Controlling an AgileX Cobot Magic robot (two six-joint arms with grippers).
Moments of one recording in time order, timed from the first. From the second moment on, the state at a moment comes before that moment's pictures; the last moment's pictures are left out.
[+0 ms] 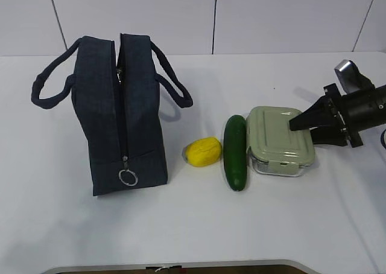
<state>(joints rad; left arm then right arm) 0.00 0.01 -0.50 -0.14 1.11 0.04 -0.25 2.17 -1.35 1.09 1.20 -0.85</state>
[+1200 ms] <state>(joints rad) 0.00 0.01 -0.50 -0.14 1.11 0.04 -0.25 2.12 -1.35 1.05 1.17 -0.77</state>
